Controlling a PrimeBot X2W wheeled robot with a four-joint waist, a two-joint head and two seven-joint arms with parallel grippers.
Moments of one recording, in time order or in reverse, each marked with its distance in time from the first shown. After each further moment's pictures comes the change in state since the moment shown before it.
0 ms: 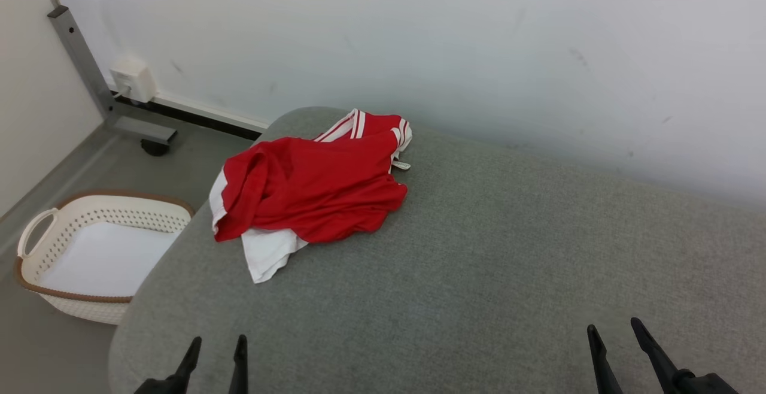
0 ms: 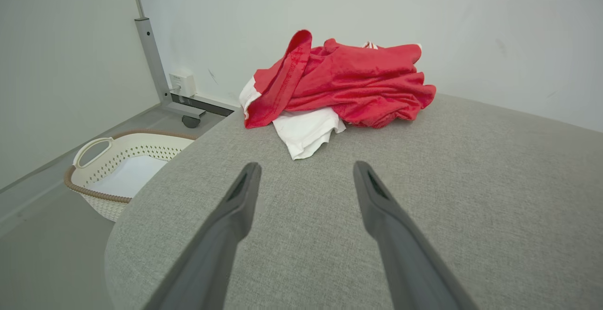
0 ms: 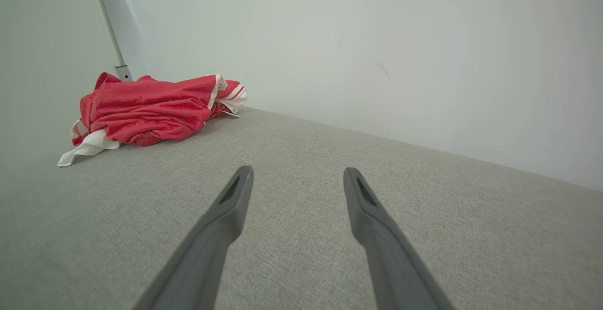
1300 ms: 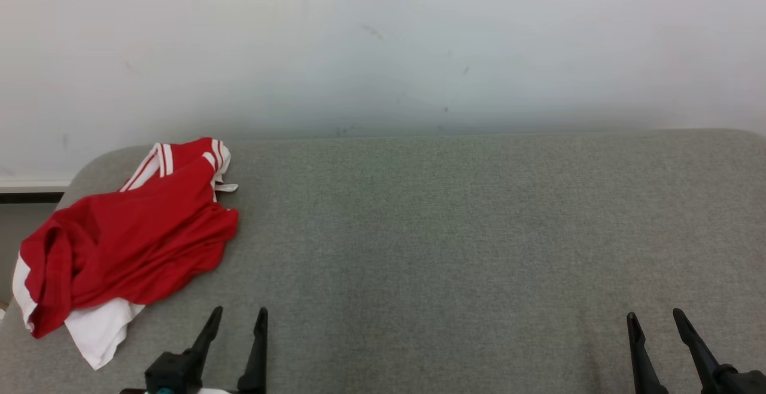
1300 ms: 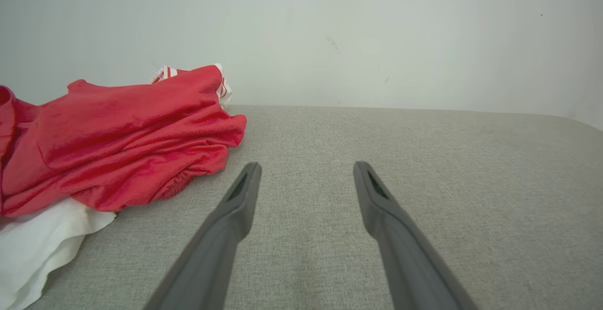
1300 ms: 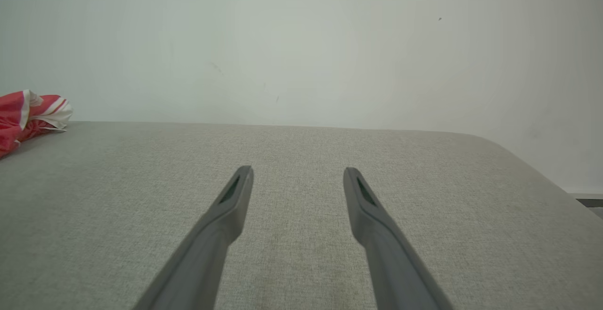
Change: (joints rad) left arm -0.055 -0.004 -0.033 -0.021 0.008 0.015 0.000; right arm 0.000 -0.009 -0.100 -0.037 -0.028 0.000 0.000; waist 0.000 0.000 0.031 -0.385
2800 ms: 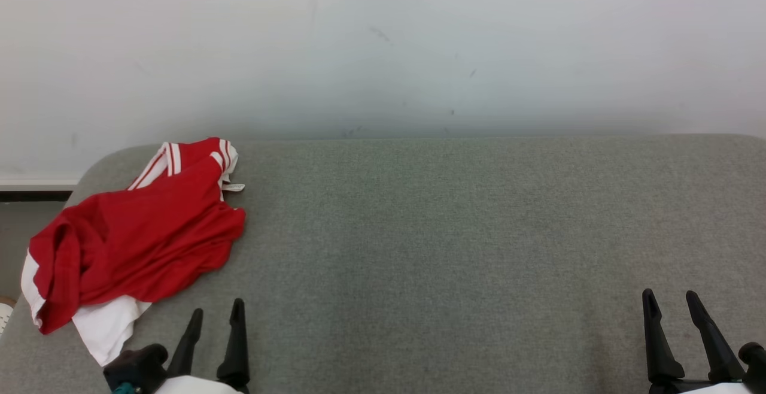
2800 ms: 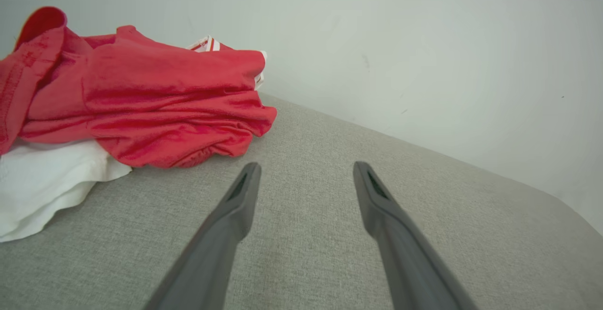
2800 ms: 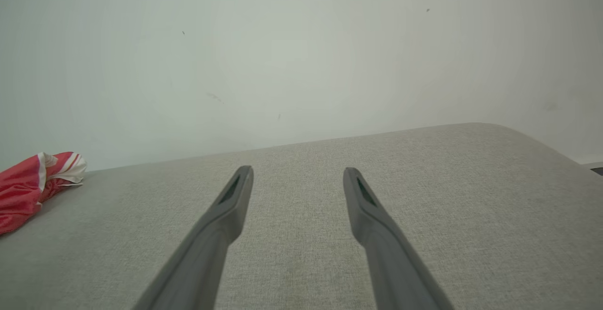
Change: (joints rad) left arm -0.002 -0.002 0.018 -0.037 -0.299 0.001 0.085; right arm -0.033 -0.011 -0.002 -0.046 0.218 0.000 0.083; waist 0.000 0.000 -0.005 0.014
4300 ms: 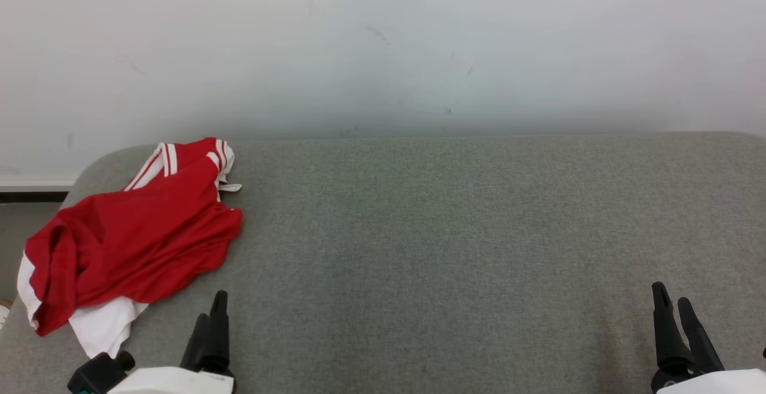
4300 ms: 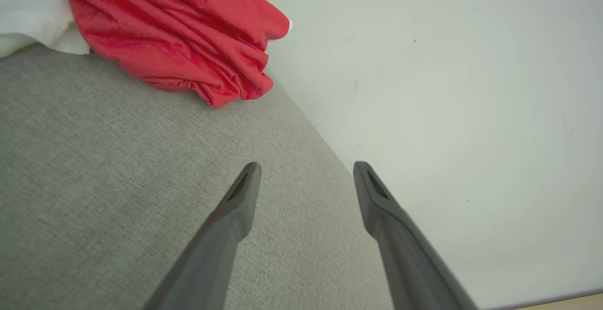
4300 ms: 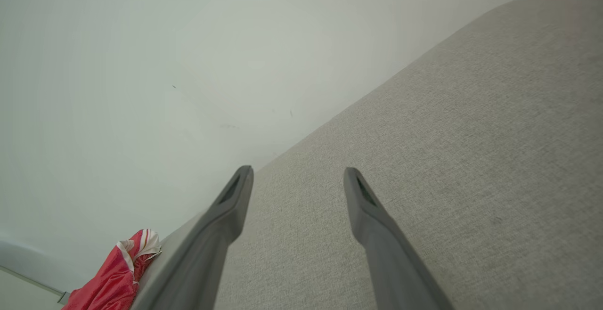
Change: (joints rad) left arm -0.014 -0.004 0.024 -0.022 -0.590 0.002 0.122; right arm -0.018 0.026 -0.009 0.002 0.481 0.000 0.123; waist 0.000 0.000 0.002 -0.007
